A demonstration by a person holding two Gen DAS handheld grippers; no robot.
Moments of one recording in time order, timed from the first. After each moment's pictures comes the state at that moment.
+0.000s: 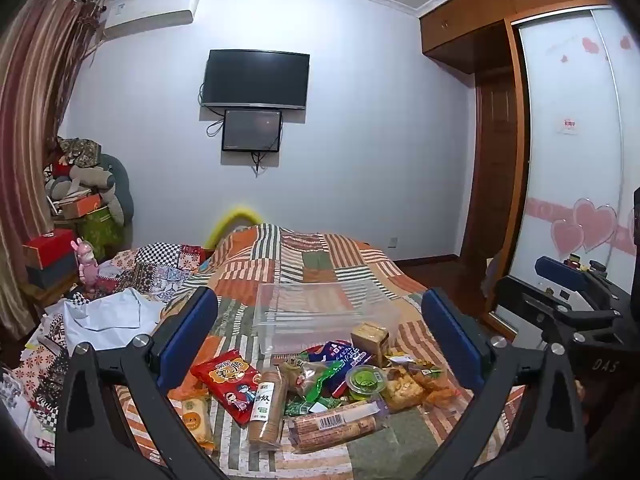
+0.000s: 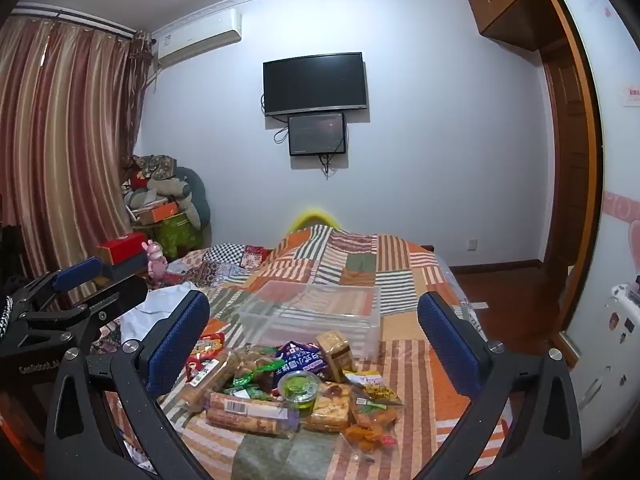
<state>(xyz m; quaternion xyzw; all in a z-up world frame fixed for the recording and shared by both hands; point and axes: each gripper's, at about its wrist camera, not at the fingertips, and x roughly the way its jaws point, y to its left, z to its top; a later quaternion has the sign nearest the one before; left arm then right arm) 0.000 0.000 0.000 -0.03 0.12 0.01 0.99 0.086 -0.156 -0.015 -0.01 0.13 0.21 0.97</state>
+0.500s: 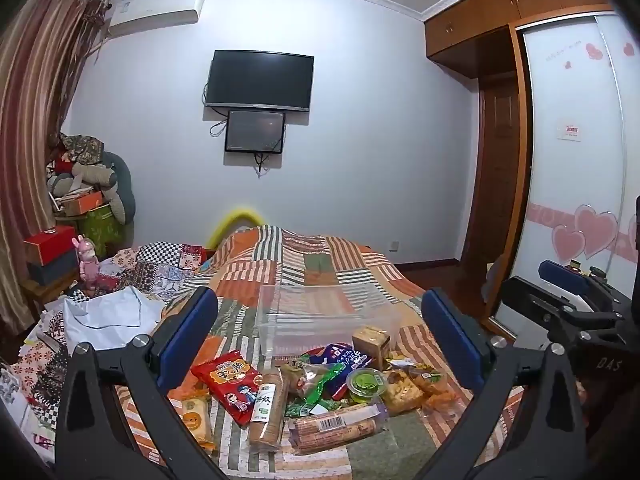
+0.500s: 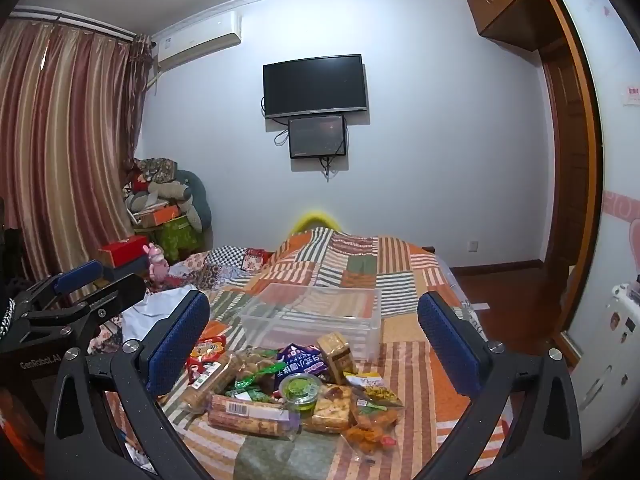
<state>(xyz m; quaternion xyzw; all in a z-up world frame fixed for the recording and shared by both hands) 0.001 0.002 -0.001 -0.04 0.11 0.01 0.99 0.084 -0.160 -0.021 0.00 0.12 0.20 0.97</state>
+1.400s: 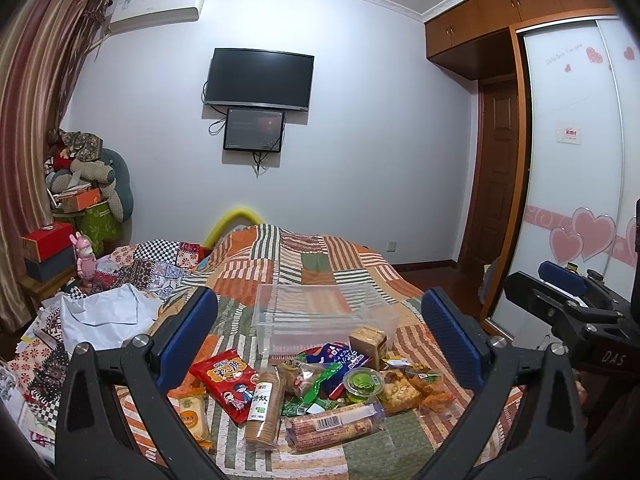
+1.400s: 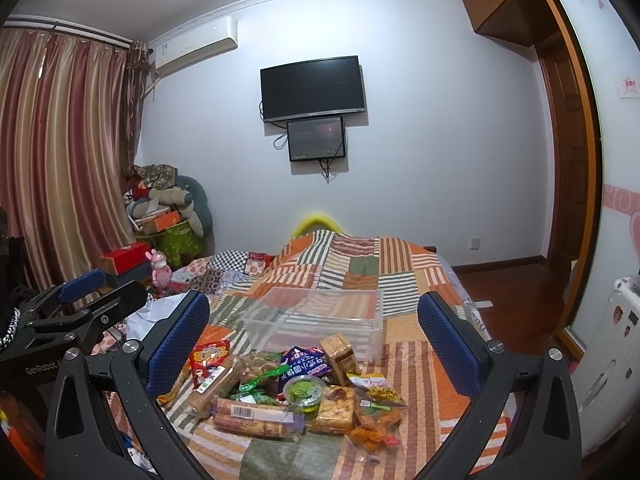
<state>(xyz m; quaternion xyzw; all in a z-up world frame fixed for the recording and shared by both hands) 0.000 0.005 0.000 -0.05 0.11 0.00 0.99 0.084 -0.159 -0.011 0.01 0.12 0.21 0.97</state>
